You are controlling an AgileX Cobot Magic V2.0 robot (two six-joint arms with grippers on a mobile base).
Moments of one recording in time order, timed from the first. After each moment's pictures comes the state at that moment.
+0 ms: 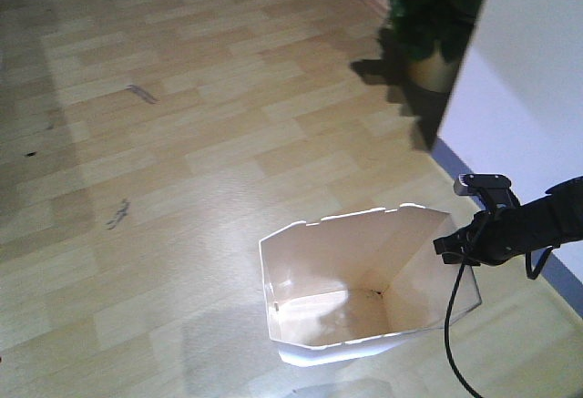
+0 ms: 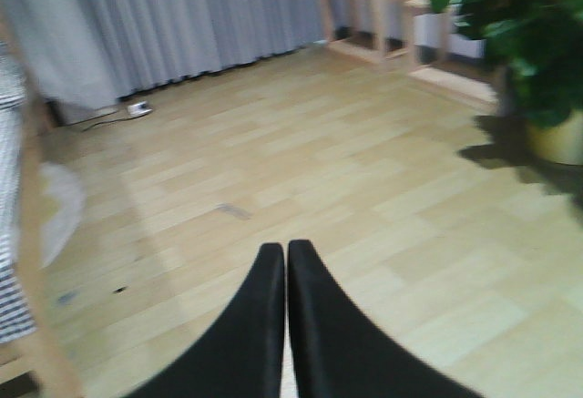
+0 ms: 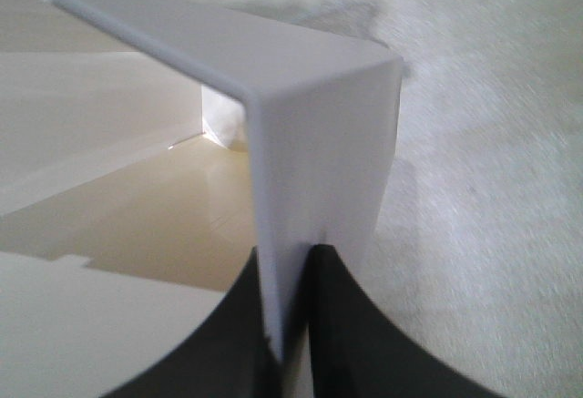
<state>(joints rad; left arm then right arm) 0.00 -0.02 0.03 0.14 0.27 -0.05 -0.18 2.16 -0.85 1.20 0.43 -1.47</state>
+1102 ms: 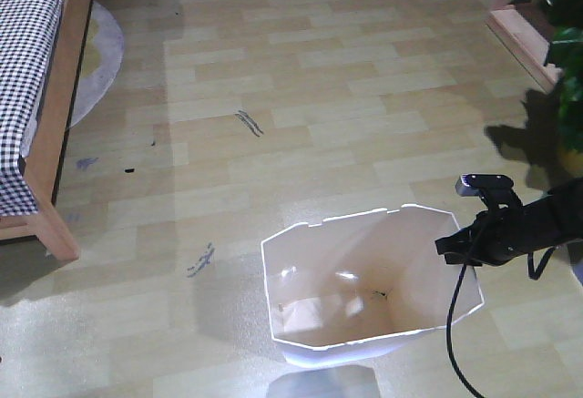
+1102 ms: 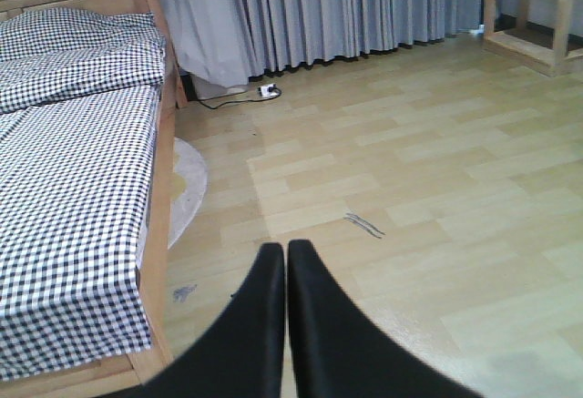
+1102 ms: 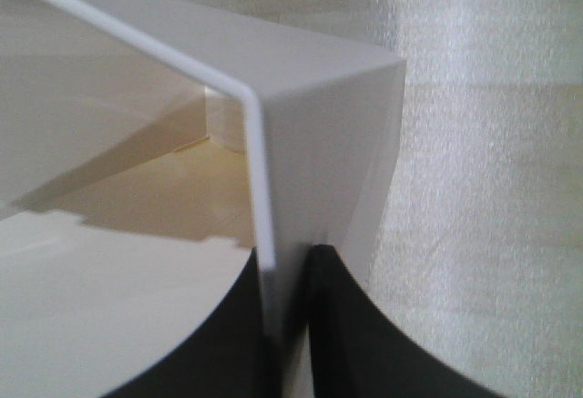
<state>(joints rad) 0.00 -0.02 0.03 0.14 0.27 -0.05 -0.18 2.16 -0.85 1.20 0.42 -1.47</state>
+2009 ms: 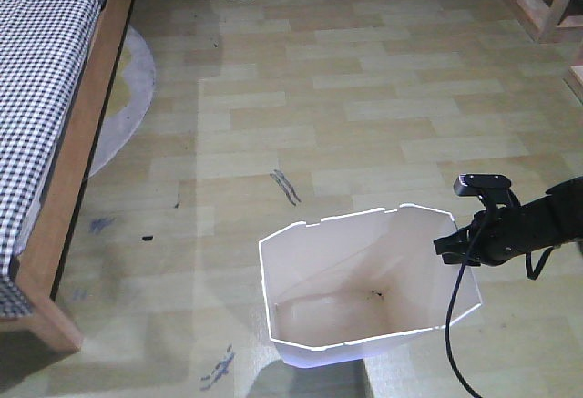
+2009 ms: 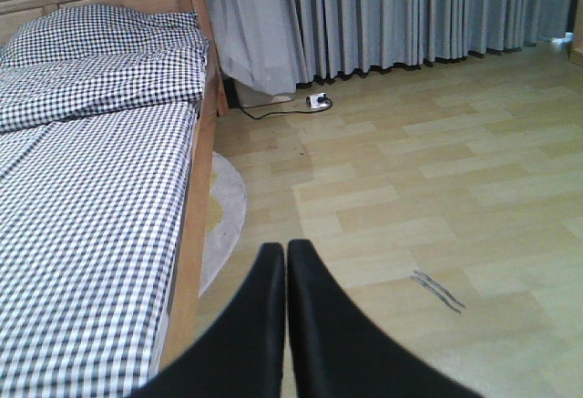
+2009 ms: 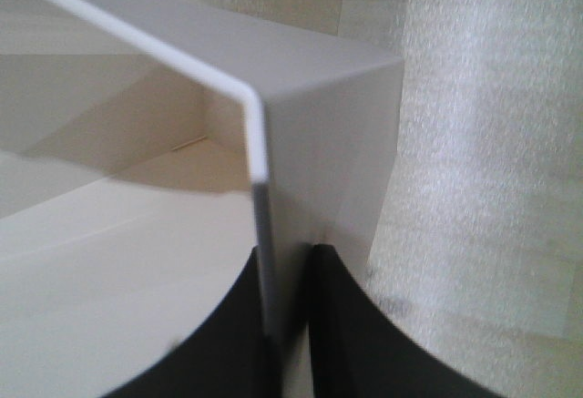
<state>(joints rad) 0.00 -0.02 0.03 0.14 0.27 -0.05 -0.18 2.16 -0.85 1.20 0.43 -1.47</state>
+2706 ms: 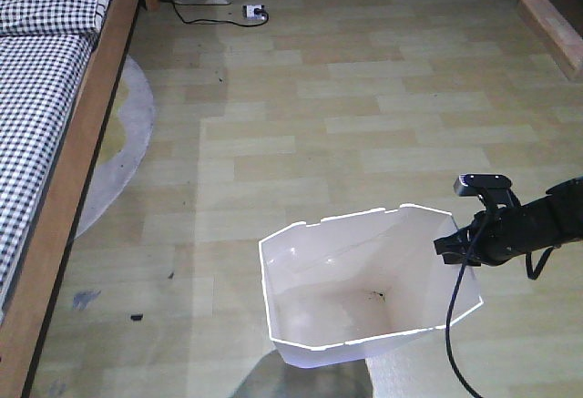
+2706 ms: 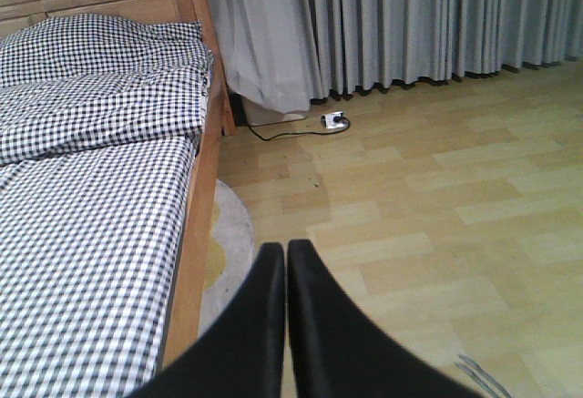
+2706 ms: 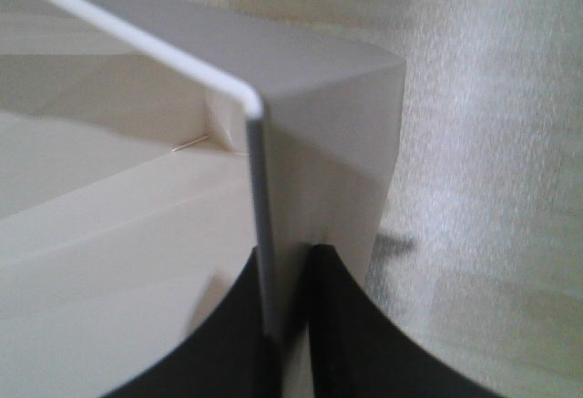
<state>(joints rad) 0.00 -0.02 0.03 0.14 0.27 -0.05 -0.18 2.16 -0.85 1.20 0.43 -1.47</state>
